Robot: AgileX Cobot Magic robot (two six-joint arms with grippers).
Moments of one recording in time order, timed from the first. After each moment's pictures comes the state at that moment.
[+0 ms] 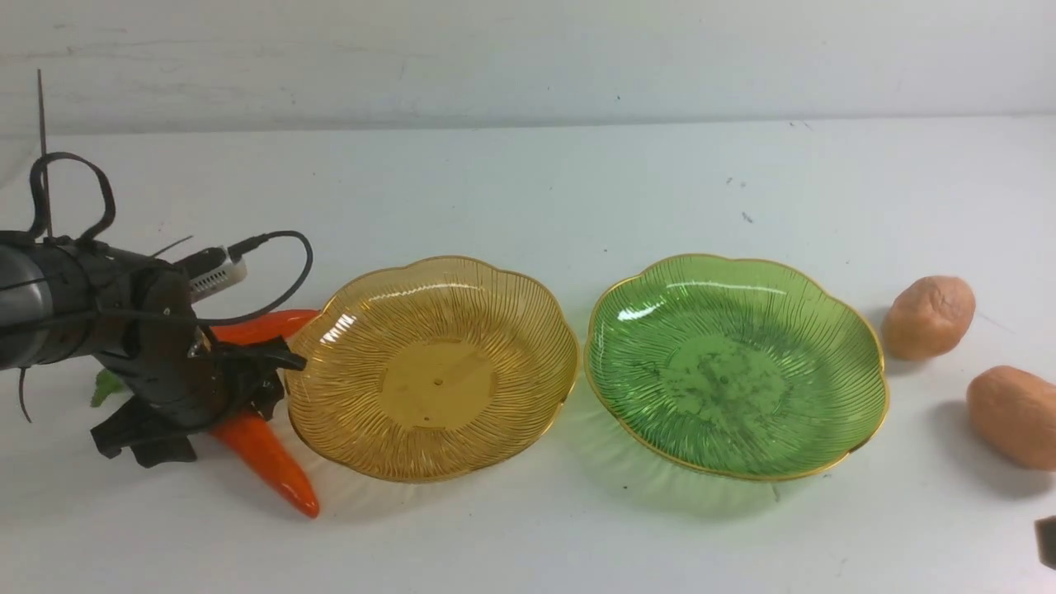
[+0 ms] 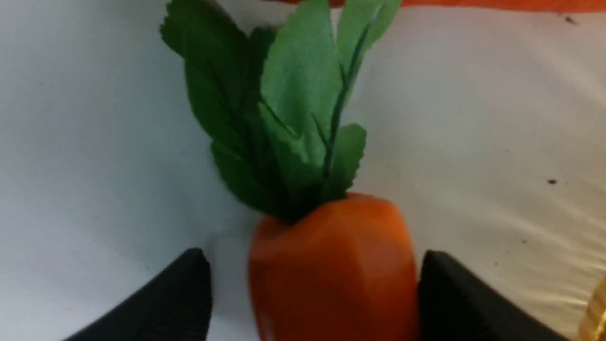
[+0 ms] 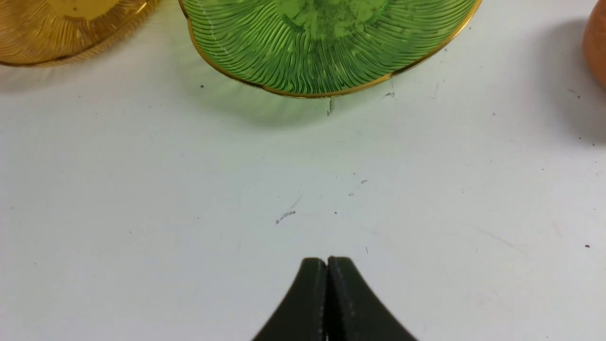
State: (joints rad) right arm 0.07 0.70 -0.64 0.36 1.06 -0.17; left arm -0.07 1.83 -1.01 0.15 0.50 -0.83
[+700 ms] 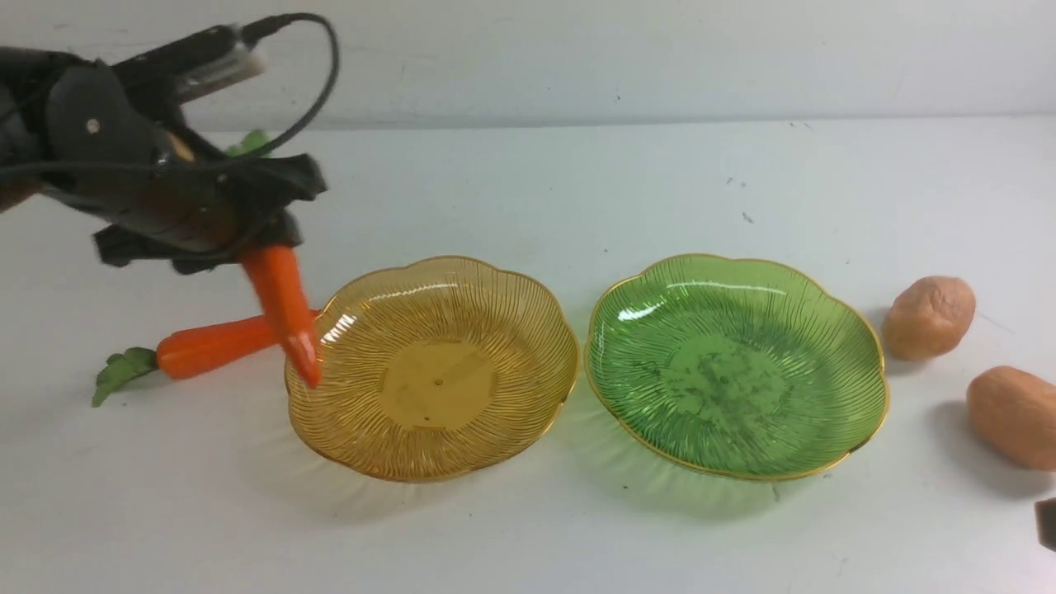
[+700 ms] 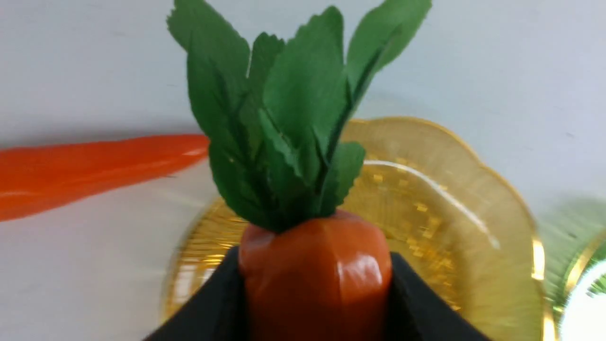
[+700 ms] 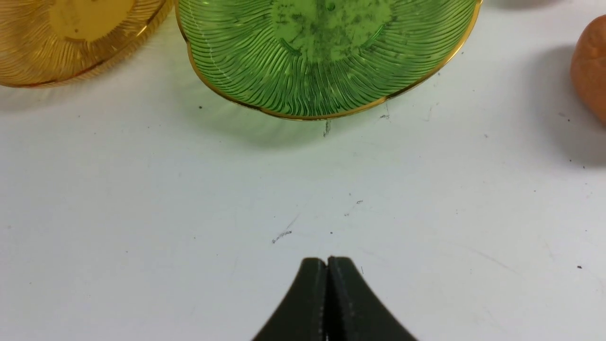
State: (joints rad) right arm 0.07 0.71 -0.64 0.36 1.03 -0.17; left arm -0.15 1.58 -1.24 -0.01 0.62 -0.51
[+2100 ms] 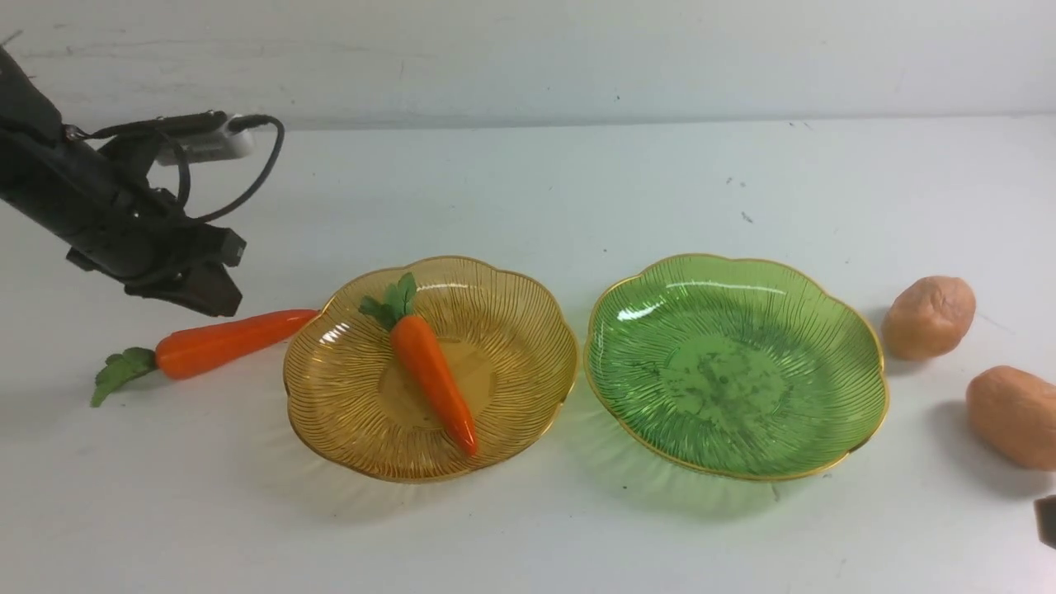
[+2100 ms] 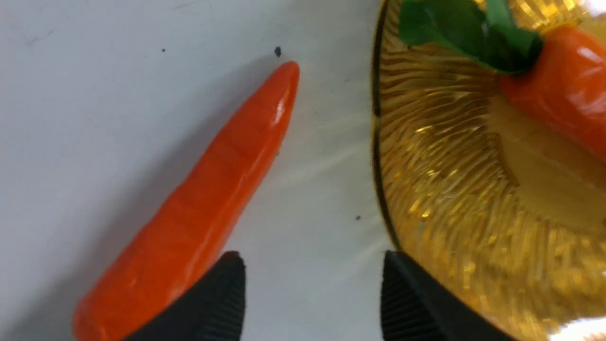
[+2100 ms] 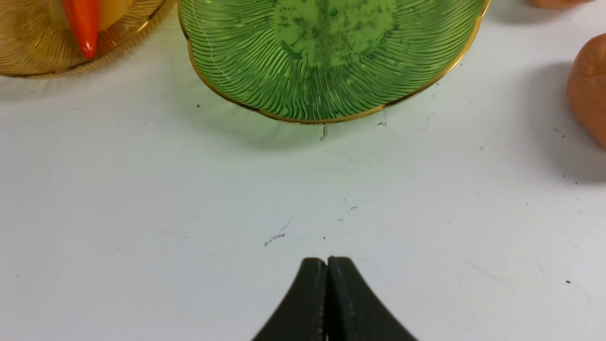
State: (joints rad) right arm 0.07 0.71 -0.64 0.36 1.02 -0.22; left arm 0.13 1.99 -1.56 -0.39 0.98 0.71
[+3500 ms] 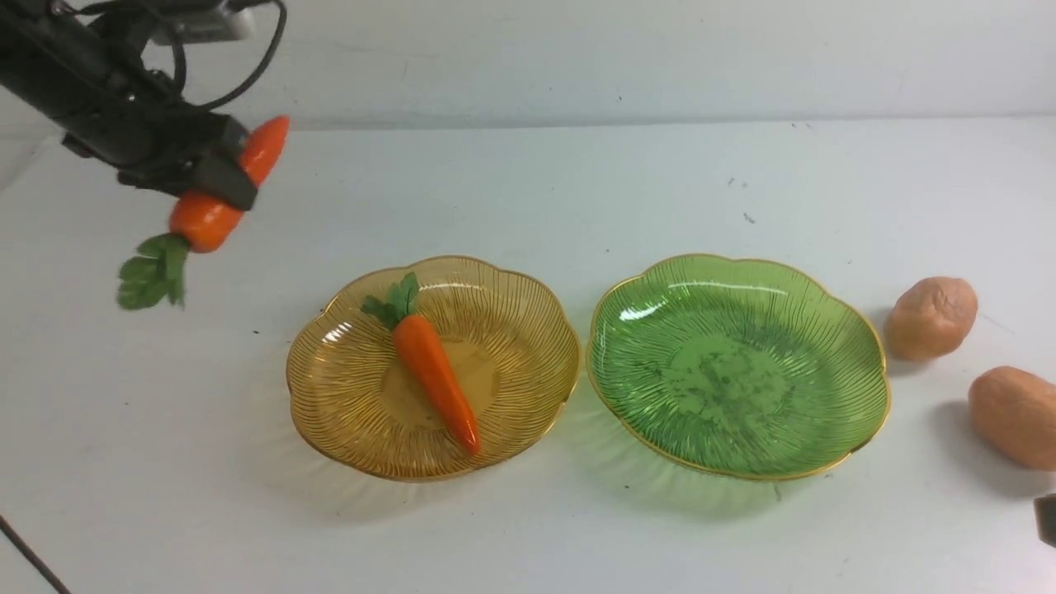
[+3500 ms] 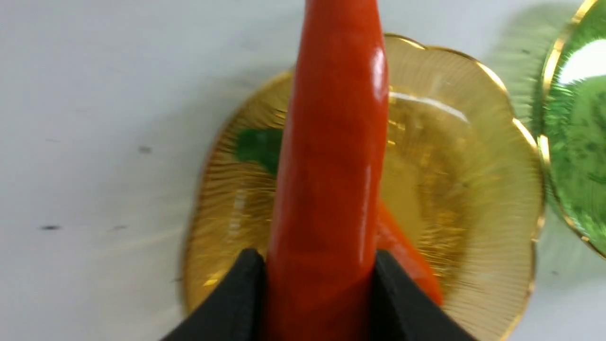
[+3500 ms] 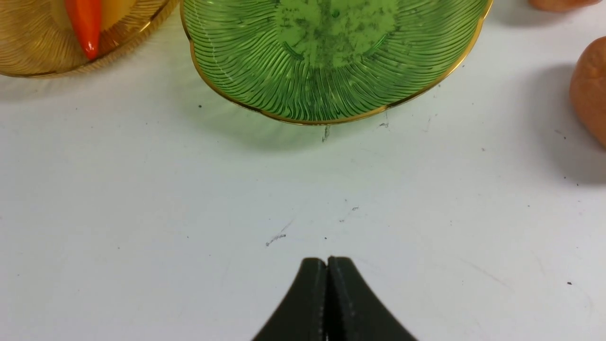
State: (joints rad) right arm 0.07 0.71 -0.64 0.36 1.02 -0.22; left arm 0.04 1.99 -1.82 -0.55 1.22 0.40
